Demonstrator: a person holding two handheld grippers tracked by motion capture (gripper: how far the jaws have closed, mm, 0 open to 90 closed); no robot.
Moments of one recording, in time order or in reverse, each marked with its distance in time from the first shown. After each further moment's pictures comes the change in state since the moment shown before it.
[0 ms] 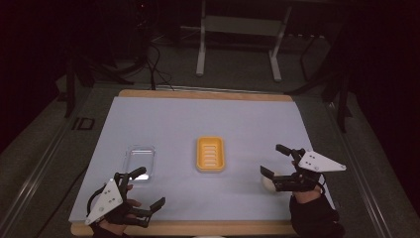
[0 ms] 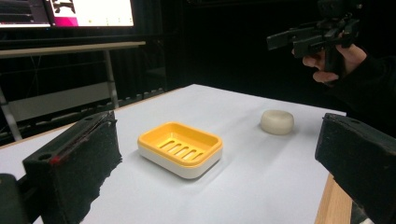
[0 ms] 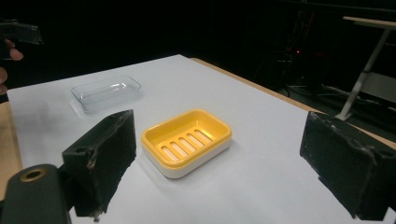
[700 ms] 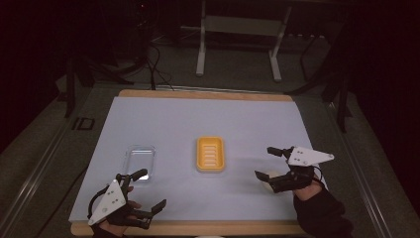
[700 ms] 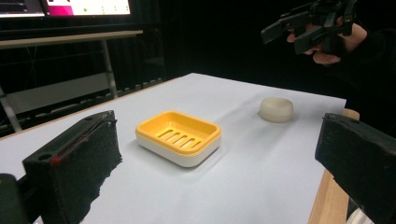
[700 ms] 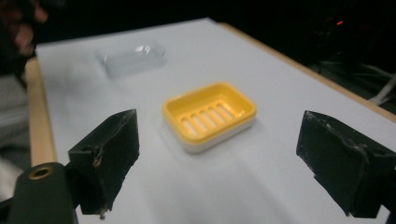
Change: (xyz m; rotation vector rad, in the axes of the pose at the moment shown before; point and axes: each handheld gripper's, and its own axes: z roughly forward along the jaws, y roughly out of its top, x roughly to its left) left arm -0.002 -0.002 0.001 0.044 -0.003 0.010; right arm -0.001 0.012 0.014 0.181 0.129 -0.078
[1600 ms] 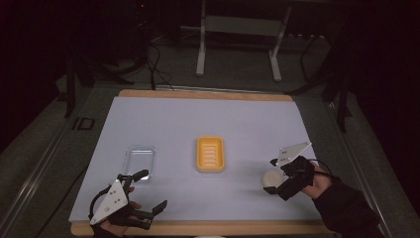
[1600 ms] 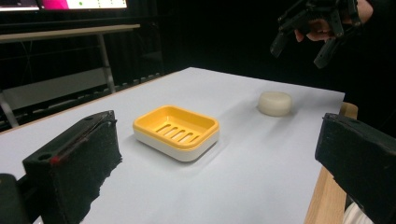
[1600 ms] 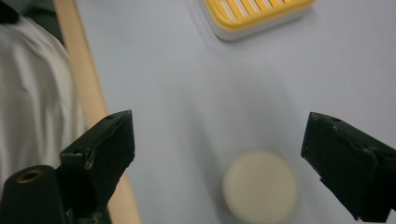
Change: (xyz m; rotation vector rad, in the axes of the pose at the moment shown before) left arm 0.000 -0.001 0.002 0.026 -0.010 0.003; right arm -0.009 0.013 0.004 0.529 0.163 -0.090
